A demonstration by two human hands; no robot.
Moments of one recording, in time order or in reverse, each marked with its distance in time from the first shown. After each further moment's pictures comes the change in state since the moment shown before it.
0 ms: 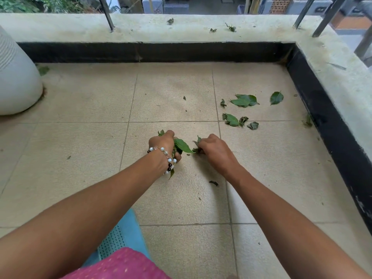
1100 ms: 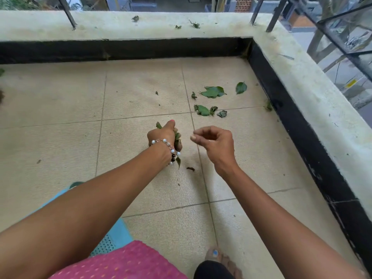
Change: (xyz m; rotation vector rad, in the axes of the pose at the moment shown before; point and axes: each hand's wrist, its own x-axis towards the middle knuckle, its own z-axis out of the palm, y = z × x) left_hand -0.045 -0.023 0.049 -0.069 -0.067 0.039; right_hand -0.083 -0.017 -0.049 1.227 0.492 0.434
